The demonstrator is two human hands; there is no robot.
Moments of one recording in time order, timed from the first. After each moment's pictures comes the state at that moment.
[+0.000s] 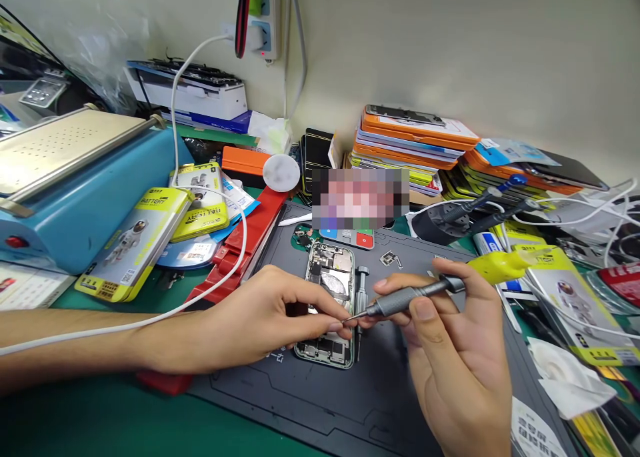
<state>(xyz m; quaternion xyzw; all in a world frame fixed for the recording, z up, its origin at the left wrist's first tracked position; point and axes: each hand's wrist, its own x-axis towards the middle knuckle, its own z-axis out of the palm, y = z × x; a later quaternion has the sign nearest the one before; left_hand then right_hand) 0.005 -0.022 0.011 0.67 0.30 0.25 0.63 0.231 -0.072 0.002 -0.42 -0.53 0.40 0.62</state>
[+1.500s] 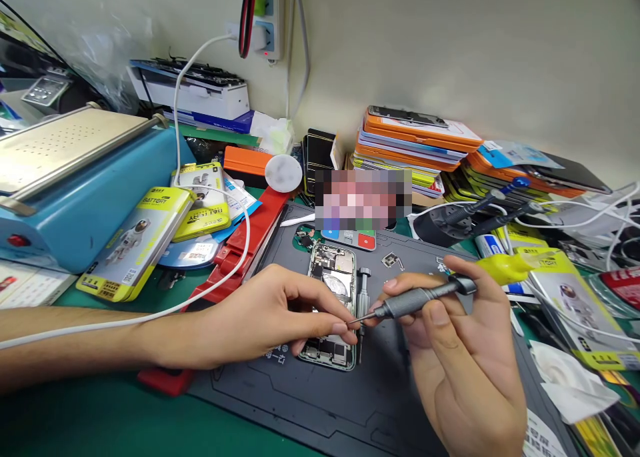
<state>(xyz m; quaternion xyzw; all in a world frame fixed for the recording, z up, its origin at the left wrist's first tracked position) 0.007 -0.022 0.012 0.58 0.34 0.21 0.71 0.230 -0.073 0.007 -0.43 -0.45 0.45 0.64</state>
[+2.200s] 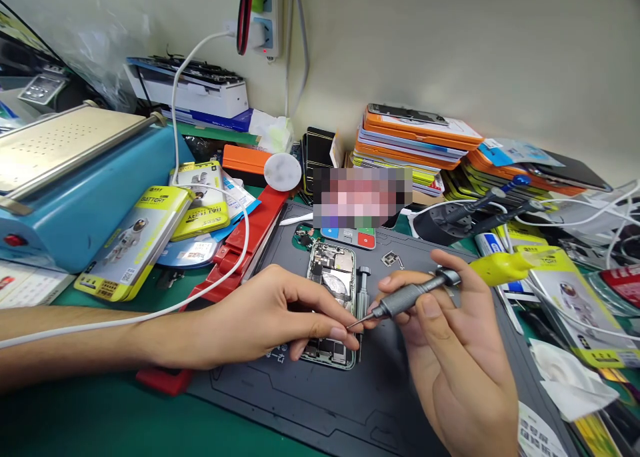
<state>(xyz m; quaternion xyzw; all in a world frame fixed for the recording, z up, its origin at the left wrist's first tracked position) 0.007 -0.022 0.010 0.55 0.32 0.22 0.74 0.232 -0.071 0.007 -0.42 -0.46 0.47 0.62</state>
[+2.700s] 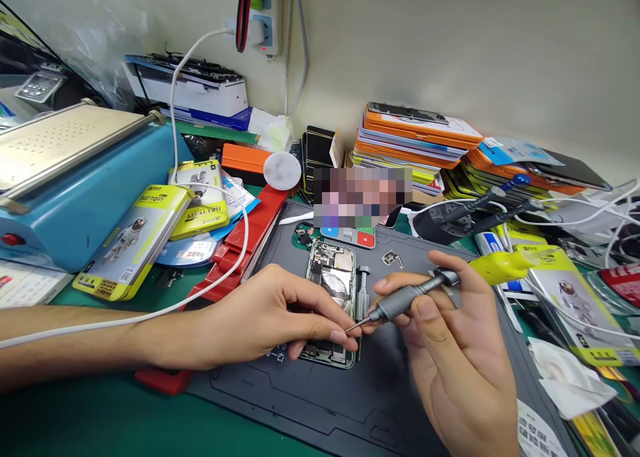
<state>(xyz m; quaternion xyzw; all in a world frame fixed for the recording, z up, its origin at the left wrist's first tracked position) 0.007 -0.022 0.009 0.55 0.32 0.21 0.74 0.230 -0.071 0.009 -0.44 -0.48 0.46 0.61</state>
